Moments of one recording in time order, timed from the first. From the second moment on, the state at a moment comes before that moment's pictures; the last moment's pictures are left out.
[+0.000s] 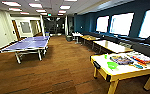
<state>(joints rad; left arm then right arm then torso) 1.55 3.02 -2.78 -0.02 -0.20 -0.09 -1.52 3.07 -2.75 -0.18 0.06 0.16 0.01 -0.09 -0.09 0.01</state>
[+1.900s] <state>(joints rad) 1.54 3.03 -2.78 -0.02 -0.20 -0.08 -1.52 3.07 -2.75 -0.18 0.06 0.16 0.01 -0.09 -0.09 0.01</state>
